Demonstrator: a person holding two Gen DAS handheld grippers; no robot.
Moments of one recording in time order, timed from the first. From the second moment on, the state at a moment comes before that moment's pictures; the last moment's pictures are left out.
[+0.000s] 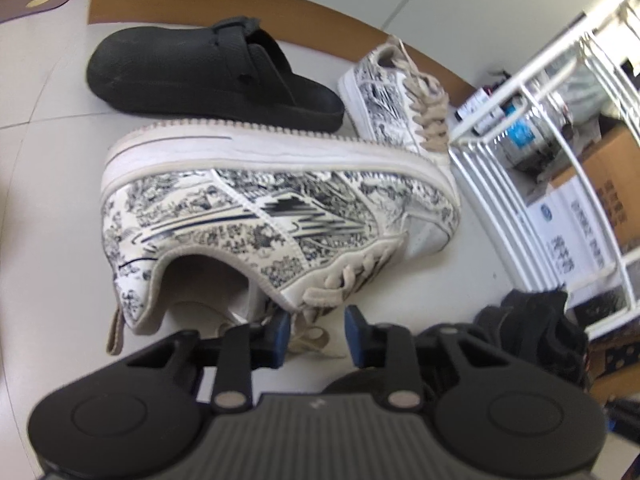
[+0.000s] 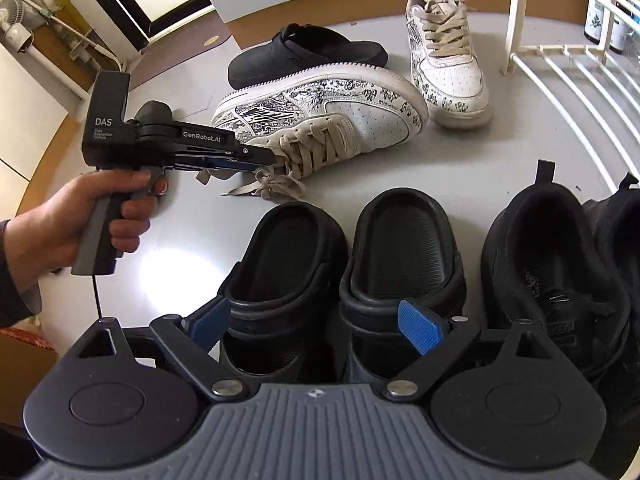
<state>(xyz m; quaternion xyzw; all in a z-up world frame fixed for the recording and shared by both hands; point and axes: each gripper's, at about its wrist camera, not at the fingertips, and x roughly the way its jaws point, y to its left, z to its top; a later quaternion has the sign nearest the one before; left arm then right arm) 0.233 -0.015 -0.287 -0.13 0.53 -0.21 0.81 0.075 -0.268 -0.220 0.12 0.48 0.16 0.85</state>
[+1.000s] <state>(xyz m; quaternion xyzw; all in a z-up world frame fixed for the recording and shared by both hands) 0.226 0.071 -0.280 -0.23 0.52 -0.13 0.81 0.080 -0.278 -0.228 0.14 0.50 0.16 0.84</state>
